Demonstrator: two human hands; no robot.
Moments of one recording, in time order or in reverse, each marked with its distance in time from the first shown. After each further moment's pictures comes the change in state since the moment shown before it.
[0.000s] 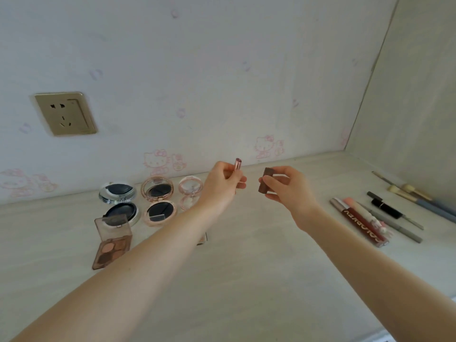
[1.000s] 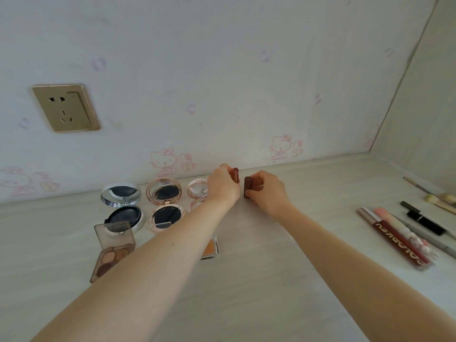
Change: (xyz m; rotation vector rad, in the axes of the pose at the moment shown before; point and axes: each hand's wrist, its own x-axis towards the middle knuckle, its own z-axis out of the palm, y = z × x) left_hand 0.065 -0.039 -0.005 0.449 0.162 -0.033; right_hand 0.064 0.042 0.067 -0.496 -0.100 -0.036
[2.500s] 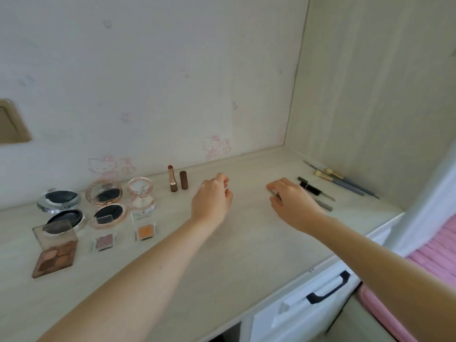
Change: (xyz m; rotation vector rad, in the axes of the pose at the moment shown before) left_hand -0.114 0.050 0.058 0.211 -0.052 0.487; right_hand -0.145 0.060 -0.179 -0.698 0.124 -0.176
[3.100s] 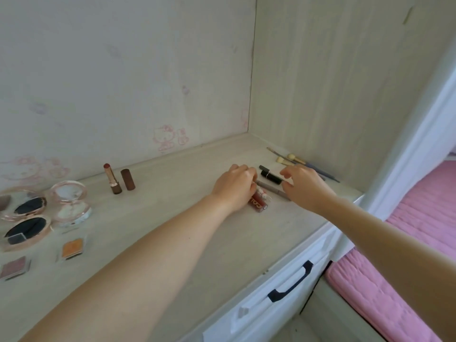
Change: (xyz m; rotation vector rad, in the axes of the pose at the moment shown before) left_hand 0.037 0.099 0.101 0.118 -0.354 0.403; right_hand -0.003 0.118 -0.032 -0.088 0.001 0.252
